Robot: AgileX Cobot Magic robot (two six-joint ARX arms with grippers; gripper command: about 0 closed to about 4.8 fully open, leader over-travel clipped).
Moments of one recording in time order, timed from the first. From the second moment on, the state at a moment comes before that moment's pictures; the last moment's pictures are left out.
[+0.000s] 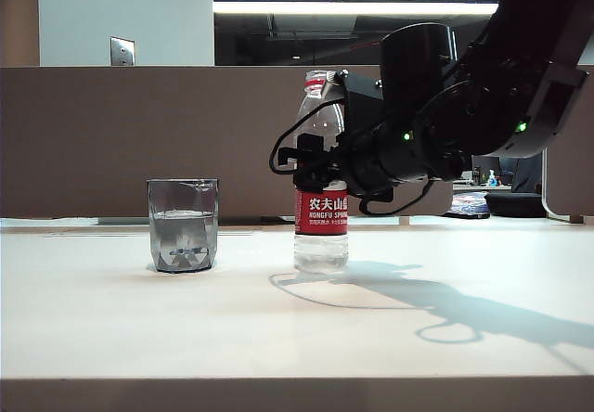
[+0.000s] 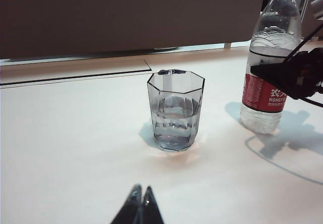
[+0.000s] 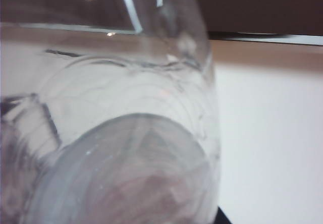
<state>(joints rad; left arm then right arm) -0.31 0.00 0.00 -0.02 0.00 0.01 0.52 1.99 0.93 0.93 0.07 0.11</state>
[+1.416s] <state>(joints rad) -0.29 0.00 0.00 -0.02 0.00 0.01 0.52 1.66 0.68 0.79 0.00 0.10</state>
